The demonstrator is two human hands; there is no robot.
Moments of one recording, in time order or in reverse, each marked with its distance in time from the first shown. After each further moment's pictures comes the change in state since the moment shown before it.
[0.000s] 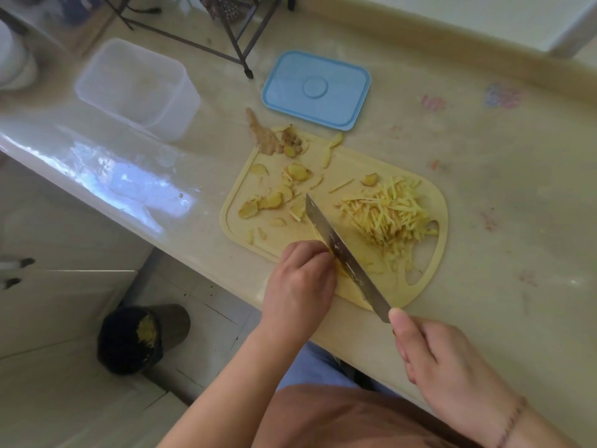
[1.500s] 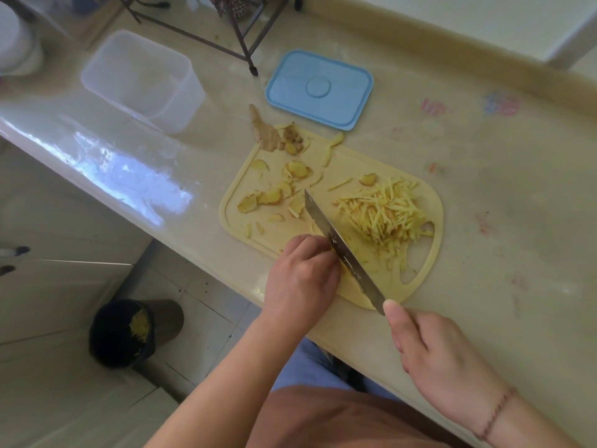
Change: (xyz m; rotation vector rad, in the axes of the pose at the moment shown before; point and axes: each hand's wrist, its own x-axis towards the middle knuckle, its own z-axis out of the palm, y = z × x) left_hand 0.003 0.003 0.007 0.047 -0.015 0.033; right_hand 0.006 0.004 -0.004 -0.044 0.000 -0.027
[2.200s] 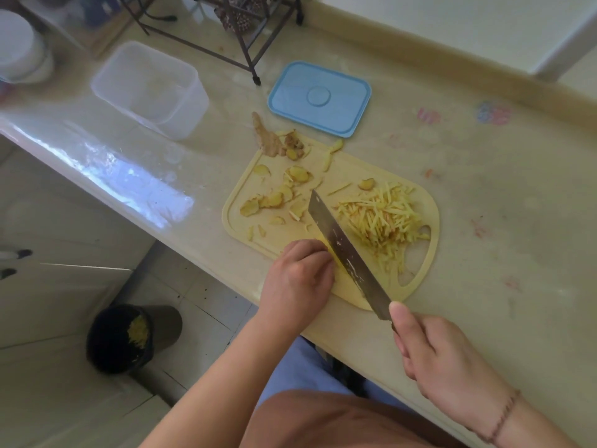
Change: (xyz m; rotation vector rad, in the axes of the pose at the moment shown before) left_hand -0.003 -0.003 -0.004 -0.051 0.022 -0.040; right_hand -0.007 0.002 -0.003 0.054 -0.012 0.021
